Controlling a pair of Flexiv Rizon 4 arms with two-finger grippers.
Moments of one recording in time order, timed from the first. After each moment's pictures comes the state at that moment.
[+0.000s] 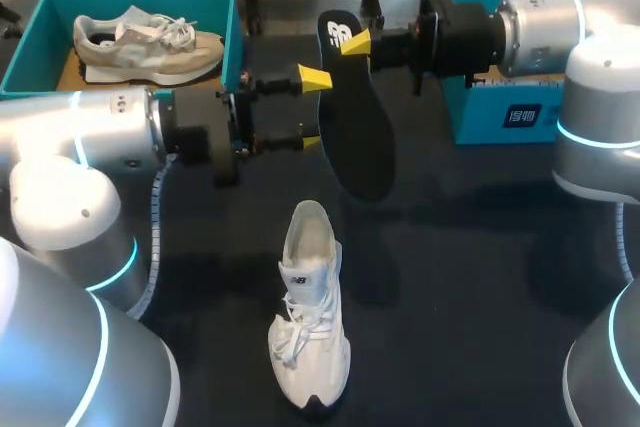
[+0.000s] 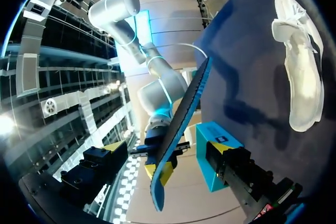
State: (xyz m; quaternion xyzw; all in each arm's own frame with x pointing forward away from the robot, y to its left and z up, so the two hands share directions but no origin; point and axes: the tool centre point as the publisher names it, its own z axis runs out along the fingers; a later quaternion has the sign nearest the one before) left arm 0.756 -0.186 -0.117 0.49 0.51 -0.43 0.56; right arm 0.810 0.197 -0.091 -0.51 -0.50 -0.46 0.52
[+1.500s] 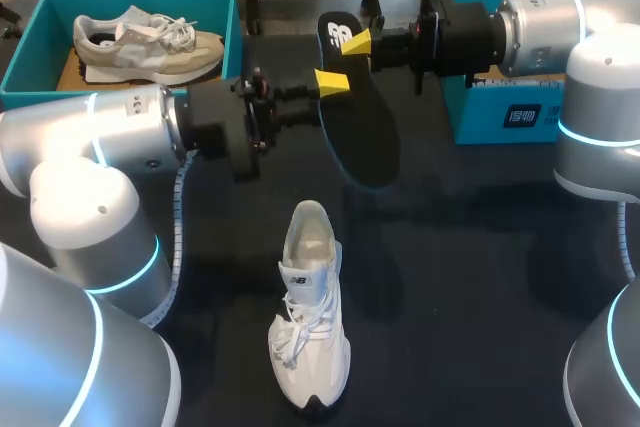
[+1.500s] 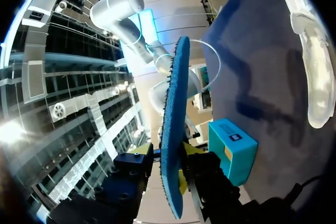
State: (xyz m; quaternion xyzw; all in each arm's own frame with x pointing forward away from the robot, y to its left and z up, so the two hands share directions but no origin) left arm 0.753 -0.204 -0.095 0.48 0.48 -0.43 0.59; right arm 0.809 0.196 -0.090 -0.51 -0.50 -0.46 0.52
